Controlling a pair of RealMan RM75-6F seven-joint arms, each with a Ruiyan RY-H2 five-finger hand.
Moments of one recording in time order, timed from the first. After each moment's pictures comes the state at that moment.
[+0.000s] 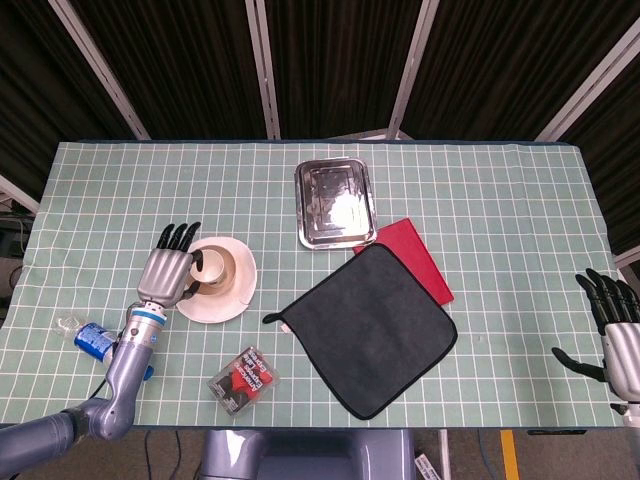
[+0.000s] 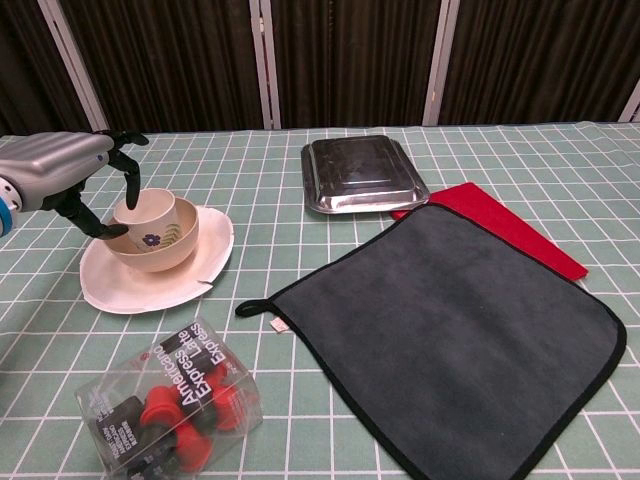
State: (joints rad) left arm -0.57 -1.59 -0.25 -1.42 1.11 1.08 0.56; right arm 0.08 -1.04 0.08 -1.57 -1.54 1.53 0.20
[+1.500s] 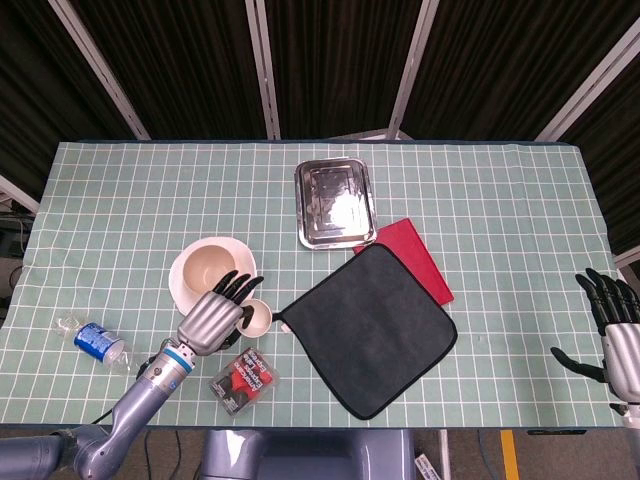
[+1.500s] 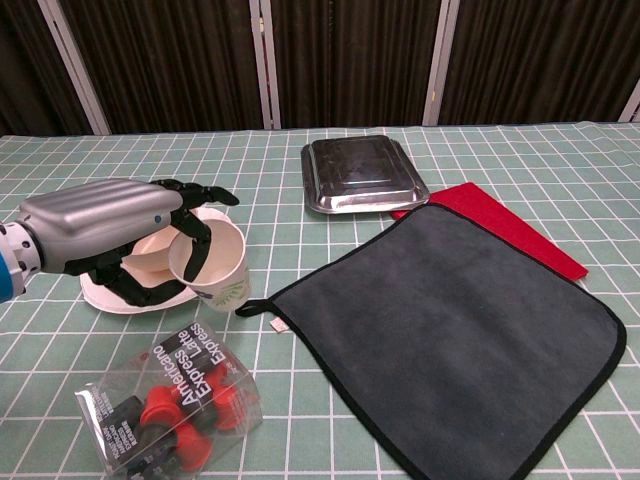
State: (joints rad) left arm -0.62 -1.46 -0.05 -1.74 1.27 1.01 0.53; right arm 0.08 -1.04 0.08 -1.57 -1.55 1.54 0.21
